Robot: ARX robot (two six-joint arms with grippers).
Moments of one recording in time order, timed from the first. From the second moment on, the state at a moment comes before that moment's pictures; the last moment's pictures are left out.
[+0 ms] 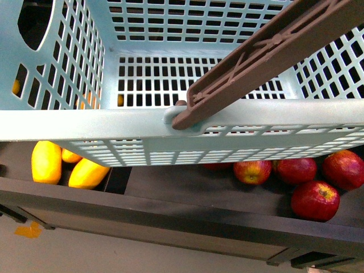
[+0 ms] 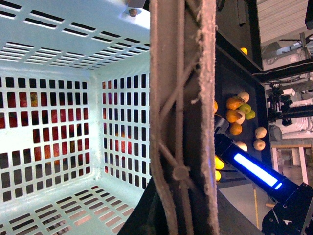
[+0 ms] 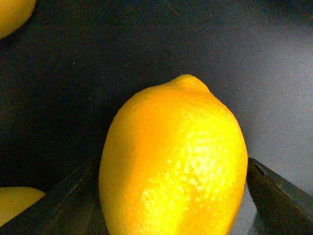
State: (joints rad) left arm -0.68 1.69 1.47 -0.31 0.14 -0.88; right arm -0.60 2.78 1.93 -0.17 0.19 0.72
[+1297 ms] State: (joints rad) left arm -0.68 1.69 1.47 -0.31 0.14 -0.88; right arm -0.54 1.62 0.88 0.23 -0.36 0.36
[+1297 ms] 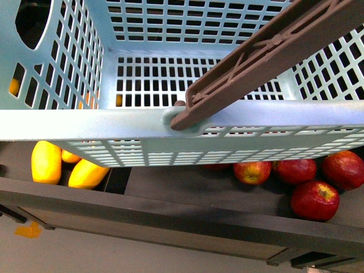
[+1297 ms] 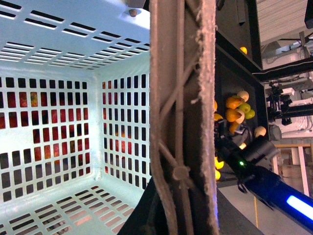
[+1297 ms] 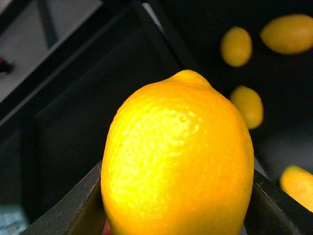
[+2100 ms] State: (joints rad) left arm -0.68 1.69 1.47 -0.31 0.14 -0.88; right arm 0.17 1.22 0.69 0.15 -0.17 0.35
